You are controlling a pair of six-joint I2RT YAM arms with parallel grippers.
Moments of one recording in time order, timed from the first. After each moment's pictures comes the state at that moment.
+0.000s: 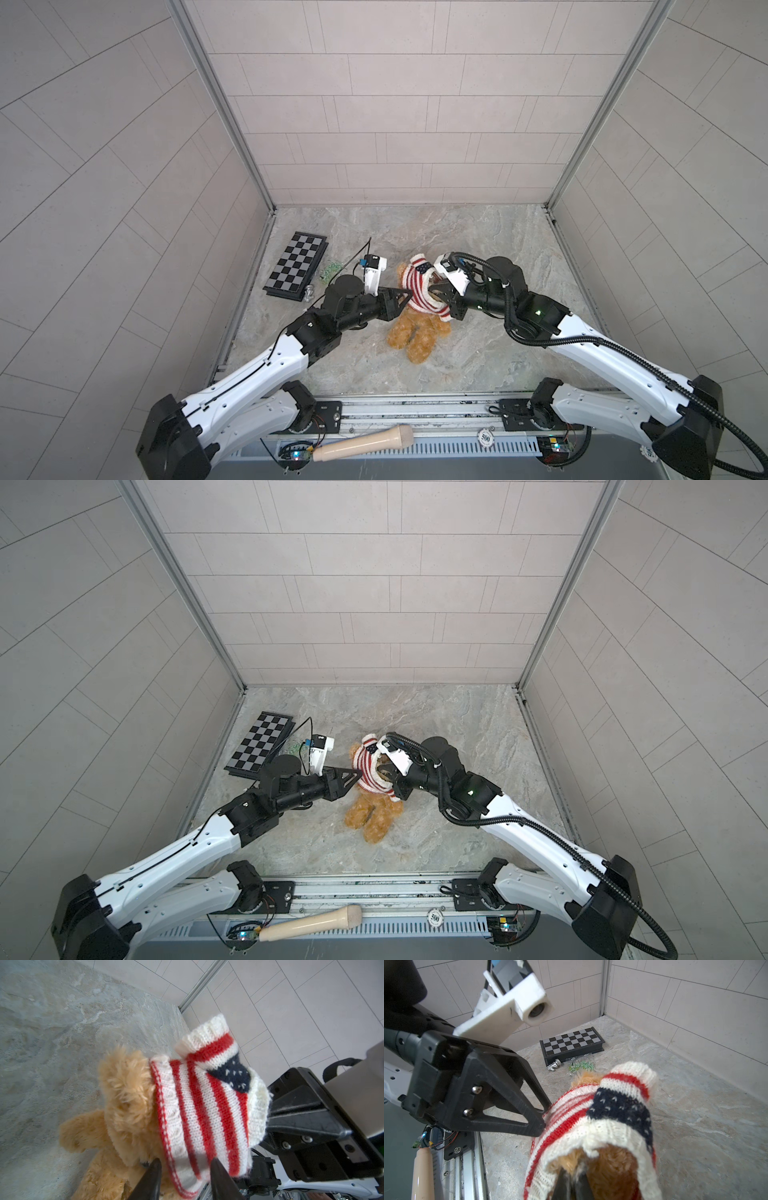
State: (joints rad) left arm -0.72 0.96 0.66 -0.04 0.26 -0.71; right arm 0.71 1.04 0.87 -0.23 -0.30 -0.05
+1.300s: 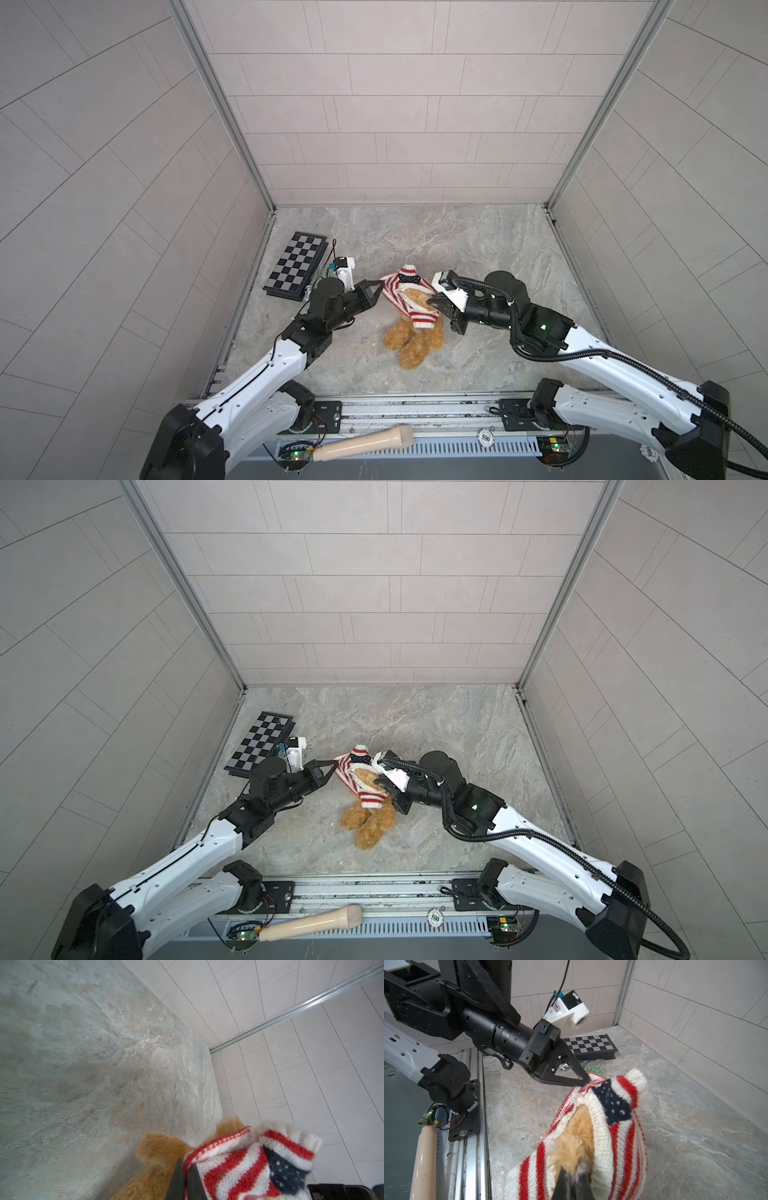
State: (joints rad) left arm -0.49 0.93 0.47 0.14 0.22 -0.95; right arm 0.81 0.96 0.80 -0.20 -0.26 -0.14
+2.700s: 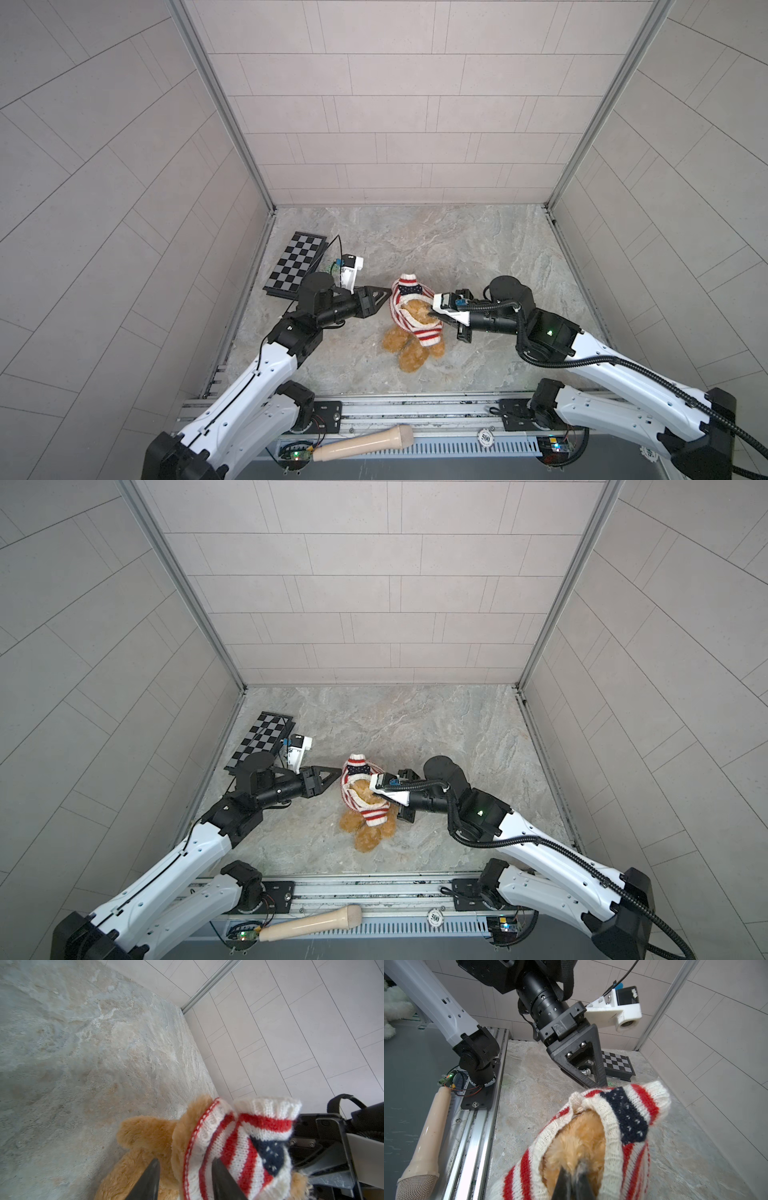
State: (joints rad) left arm -0.43 0.85 0.57 -0.07 0.58 -0.68; right arm 0.82 0.91 0.78 -0.22 -0.40 -0.40
